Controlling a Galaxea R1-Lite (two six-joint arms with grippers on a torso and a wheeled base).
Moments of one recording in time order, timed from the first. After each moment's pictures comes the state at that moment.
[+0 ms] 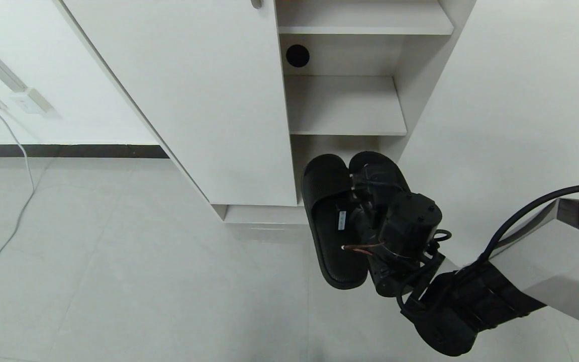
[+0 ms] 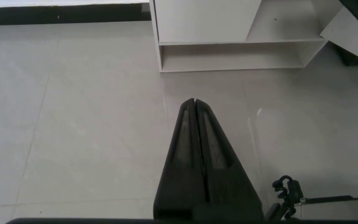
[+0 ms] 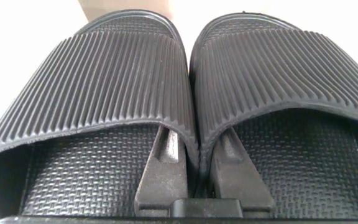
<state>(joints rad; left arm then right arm) 0.00 0.00 0.00 0.00 -0.03 0.04 0.82 2.11 -0.99 -1.33 -0.68 -0.11</state>
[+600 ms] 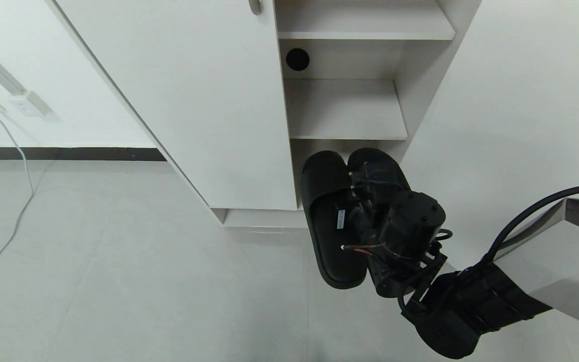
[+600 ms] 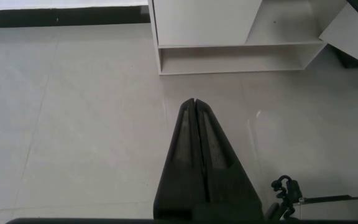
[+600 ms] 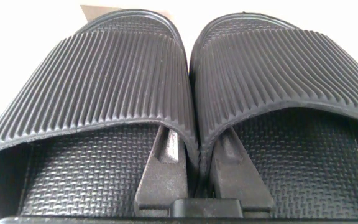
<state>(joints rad) 0.00 0.00 0.00 0.00 -0.03 0.04 0.82 2.10 -0.99 -1.34 -0.68 -0.12</state>
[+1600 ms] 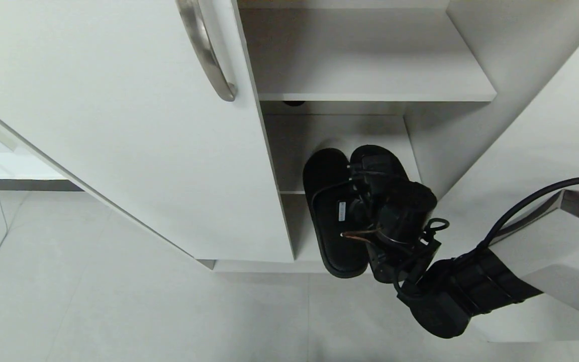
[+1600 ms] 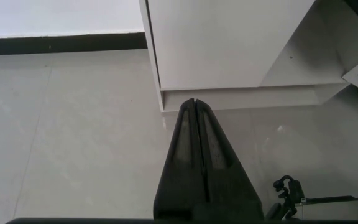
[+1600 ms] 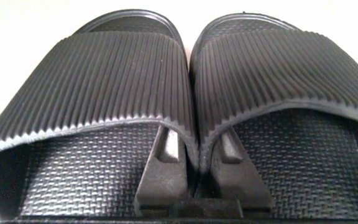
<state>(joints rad) 0.00 0.00 0.00 0.00 -0.02 0.04 0.78 2.12 -1.08 -1.24 -0.67 -0.14</state>
